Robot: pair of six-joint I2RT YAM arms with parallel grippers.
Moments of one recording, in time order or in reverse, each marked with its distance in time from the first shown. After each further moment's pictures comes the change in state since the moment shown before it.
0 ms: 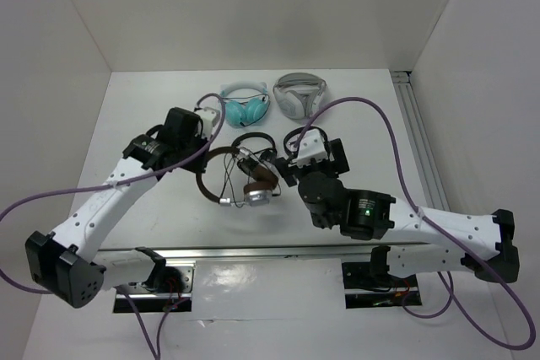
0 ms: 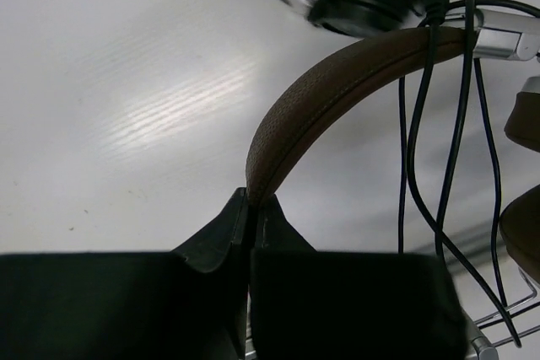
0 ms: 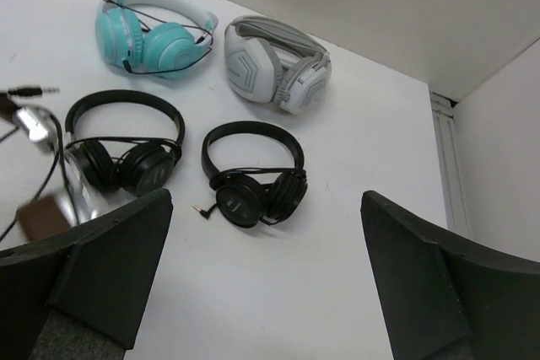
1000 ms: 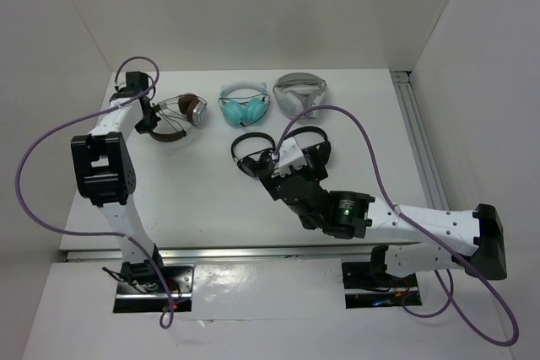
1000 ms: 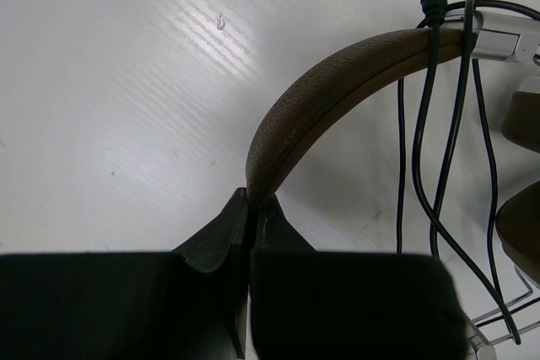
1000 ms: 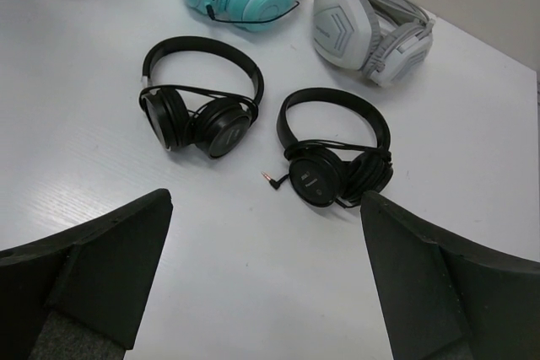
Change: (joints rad) left arm 0.636 0.753 0.378 0.250 -0.257 -0.401; right arm -0.025 0.090 -0.061 0.003 -0.227 0.140
